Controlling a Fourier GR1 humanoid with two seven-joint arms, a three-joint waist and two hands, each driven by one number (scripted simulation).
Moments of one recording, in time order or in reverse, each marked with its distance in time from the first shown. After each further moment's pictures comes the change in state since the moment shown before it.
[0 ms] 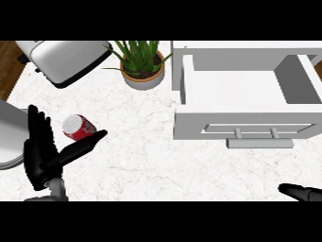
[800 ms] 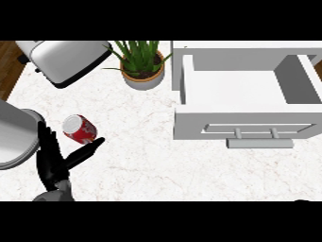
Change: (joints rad) left arm -0.045 0.007 0.122 0.405 0.234 -0.033 -0.364; right arm 0.048 0.011 -0.053 -0.085 -0.038 0.053 0.034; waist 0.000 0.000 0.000
